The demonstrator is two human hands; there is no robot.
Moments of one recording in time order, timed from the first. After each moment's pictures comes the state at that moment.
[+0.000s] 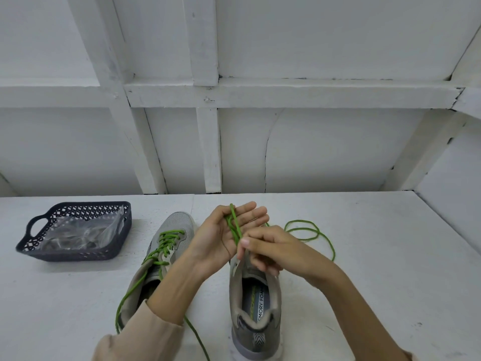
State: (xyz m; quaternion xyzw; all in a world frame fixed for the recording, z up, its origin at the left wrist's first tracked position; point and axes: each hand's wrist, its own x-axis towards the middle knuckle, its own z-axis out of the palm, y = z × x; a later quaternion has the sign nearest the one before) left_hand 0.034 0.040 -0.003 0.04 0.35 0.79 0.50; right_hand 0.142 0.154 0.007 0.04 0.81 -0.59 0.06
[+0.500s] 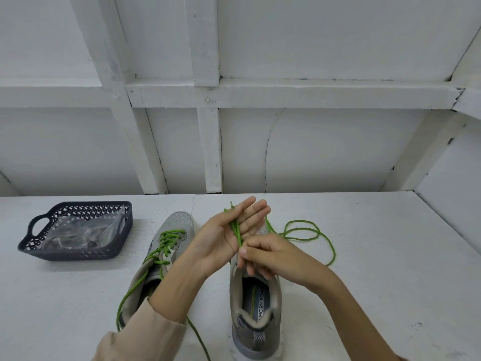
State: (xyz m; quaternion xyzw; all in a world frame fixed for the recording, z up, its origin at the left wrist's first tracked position) left_hand 0.034 0.043 -0.008 0.06 0.34 0.79 0.50; right_hand 0.141 0.151 -0.008 0.04 0.82 -0.57 0.05
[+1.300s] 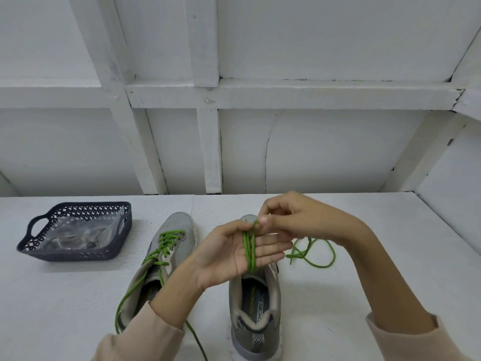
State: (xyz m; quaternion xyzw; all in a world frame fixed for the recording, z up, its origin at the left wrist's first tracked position) left_hand 0.037 0.044 -0.024 0.14 0.32 0.69 0.64; right_hand 0.131 0.192 0.055 0.06 0.90 -0.43 0.06
